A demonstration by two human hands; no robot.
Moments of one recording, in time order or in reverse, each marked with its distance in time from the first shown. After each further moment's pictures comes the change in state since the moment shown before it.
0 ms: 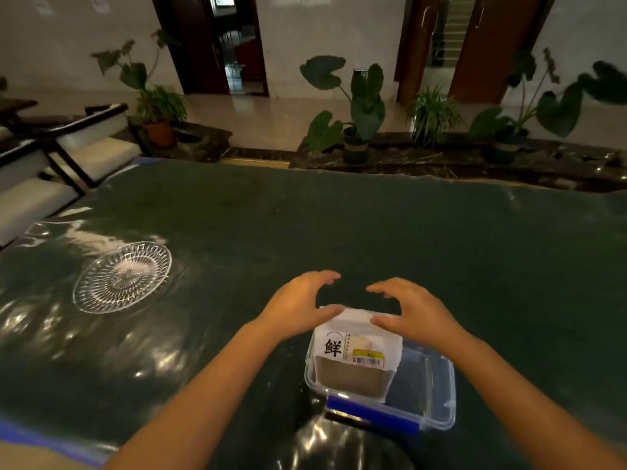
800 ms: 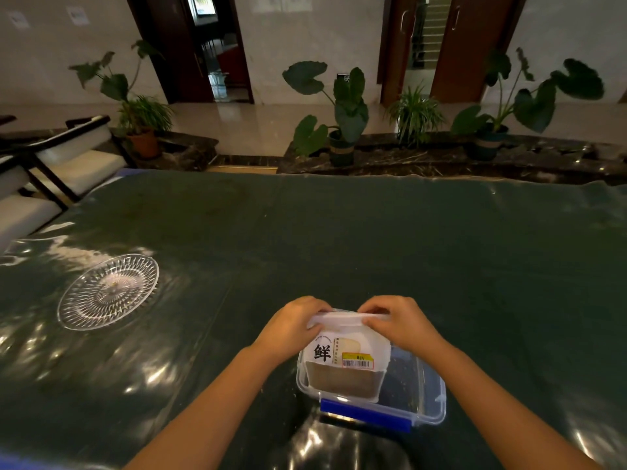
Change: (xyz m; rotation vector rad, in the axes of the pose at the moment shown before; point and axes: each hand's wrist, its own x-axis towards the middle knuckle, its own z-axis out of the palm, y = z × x) left_hand -0.012 -0.008 0.029 -0.027 -0.060 0.059; right_hand -0.003 0.011 0.024 0.356 0.010 0.173
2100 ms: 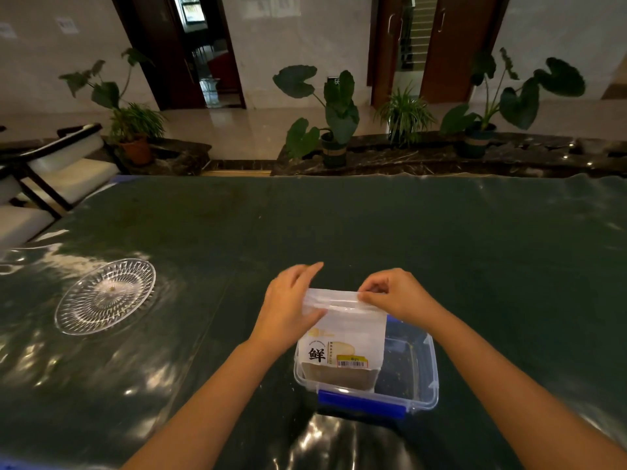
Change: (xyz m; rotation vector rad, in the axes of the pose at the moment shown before) left_hand -0.008 0.020 -0.011 0.152 0.266 0.016; right_hand -0.004 -0.021 -0.026 0.089 0.005 -0.031
